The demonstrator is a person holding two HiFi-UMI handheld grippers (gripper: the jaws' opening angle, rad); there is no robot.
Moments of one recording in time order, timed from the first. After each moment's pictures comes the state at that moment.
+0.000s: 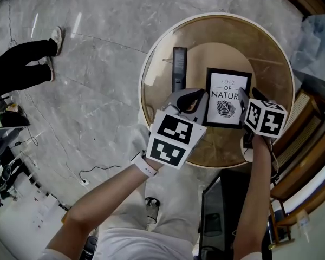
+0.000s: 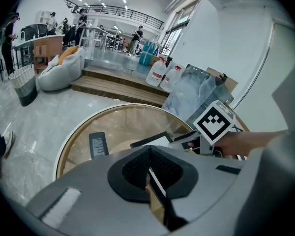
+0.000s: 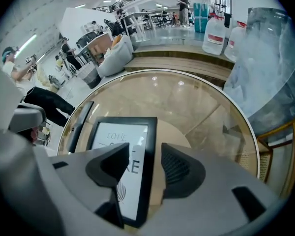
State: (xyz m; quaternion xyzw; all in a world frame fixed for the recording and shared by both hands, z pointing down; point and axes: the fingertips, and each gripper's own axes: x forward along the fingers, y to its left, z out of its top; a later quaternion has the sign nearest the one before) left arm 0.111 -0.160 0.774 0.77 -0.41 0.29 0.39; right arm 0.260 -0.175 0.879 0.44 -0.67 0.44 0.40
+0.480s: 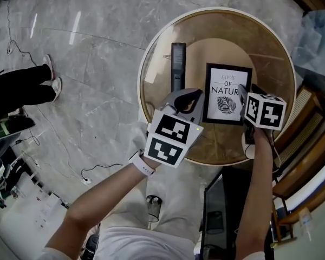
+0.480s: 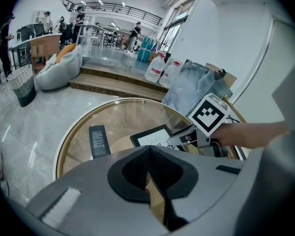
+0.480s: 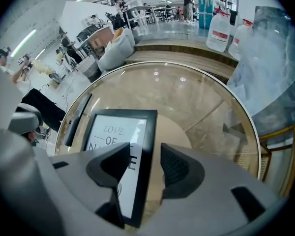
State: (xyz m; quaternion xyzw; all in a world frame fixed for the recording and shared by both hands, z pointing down) left arm 0.109 -0.143 0.785 0.77 -0.40 0.31 0.39; right arm 0.262 -0.169 0.892 0.42 -0.66 0.44 0.43
